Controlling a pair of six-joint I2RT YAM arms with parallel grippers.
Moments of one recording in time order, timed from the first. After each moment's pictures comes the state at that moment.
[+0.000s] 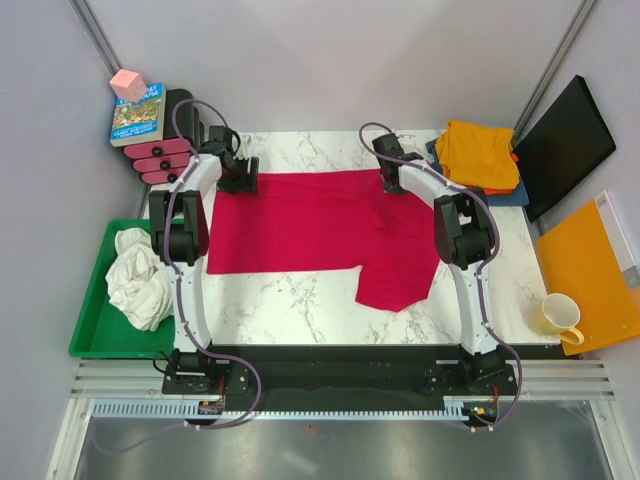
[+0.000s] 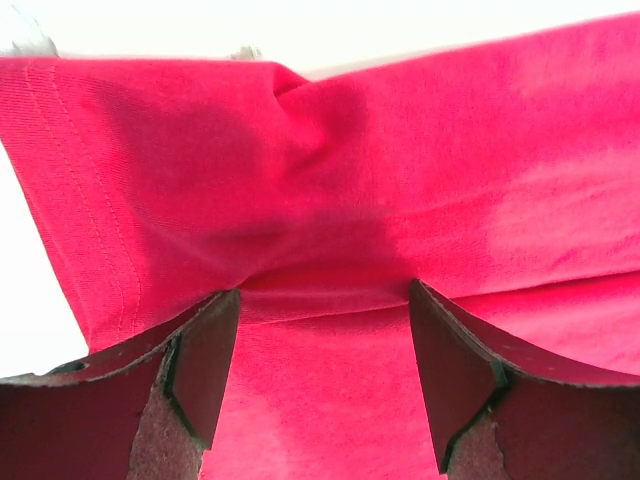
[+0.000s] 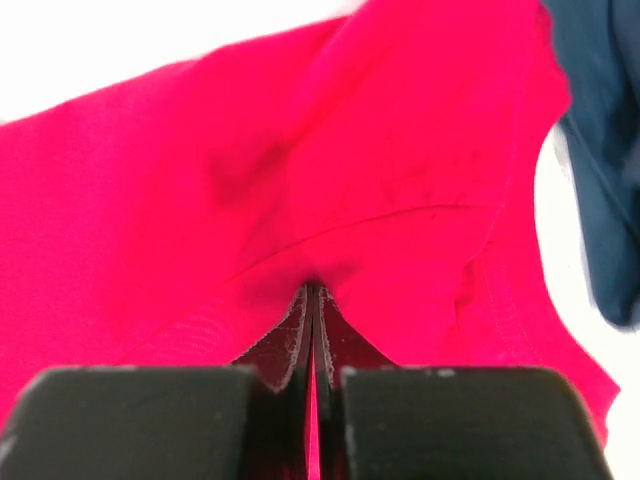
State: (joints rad) left arm -0.03 2.31 1.88 -0.62 0.15 0.07; right arm 0.32 2.34 1.88 -0.56 0.50 0.42
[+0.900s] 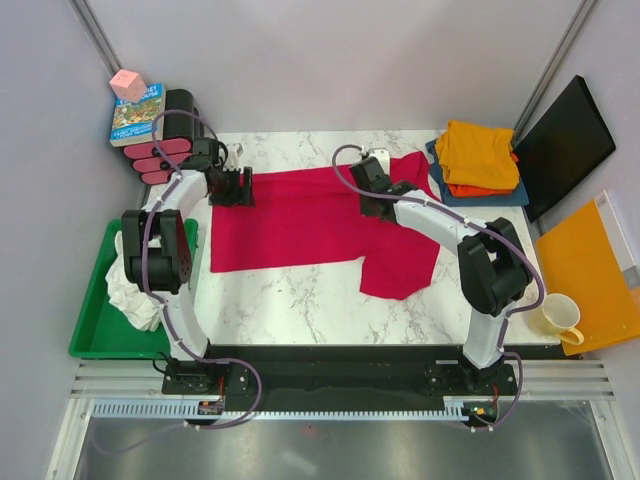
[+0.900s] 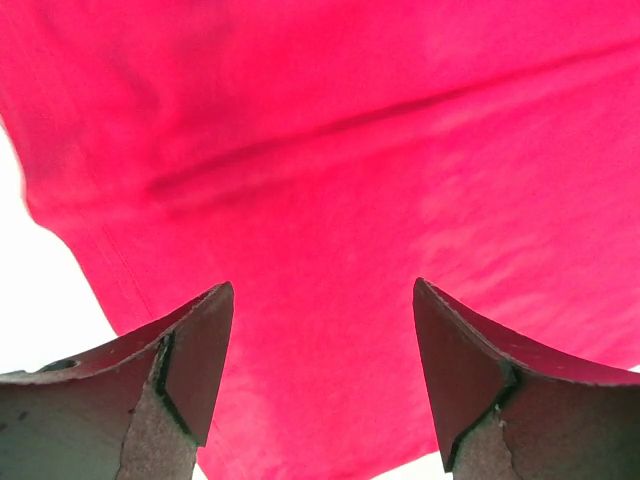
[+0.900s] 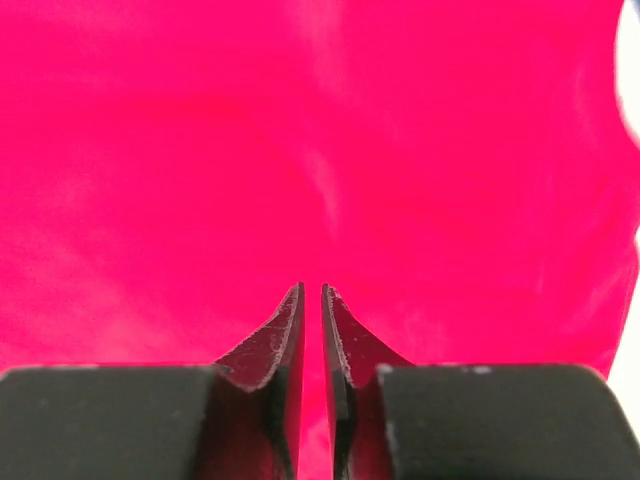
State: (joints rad) left arm -0.01 1.95 1.52 -0.55 0.26 0.05; right arm 0.56 1.87 1.46 -0.41 0.43 0.38
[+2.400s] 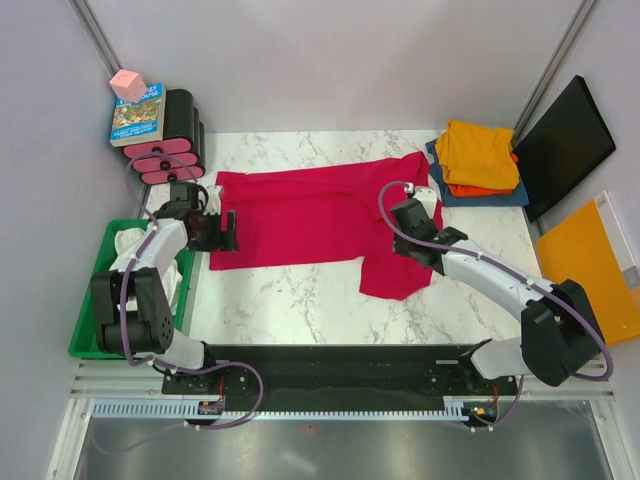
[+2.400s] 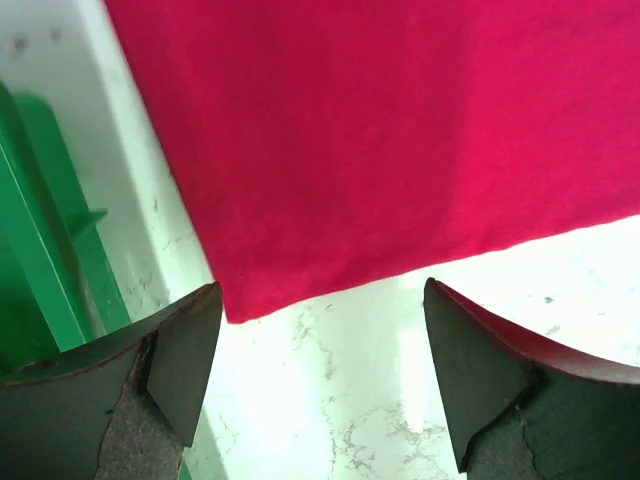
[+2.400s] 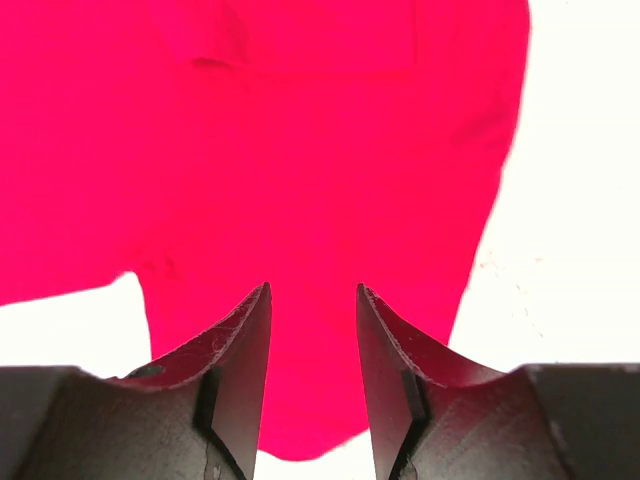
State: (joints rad) left arm 0.06 1.49 0.98 -0.56 0.21 0.10; right arm 0.54 1.38 0.89 -0.39 0.43 0.53
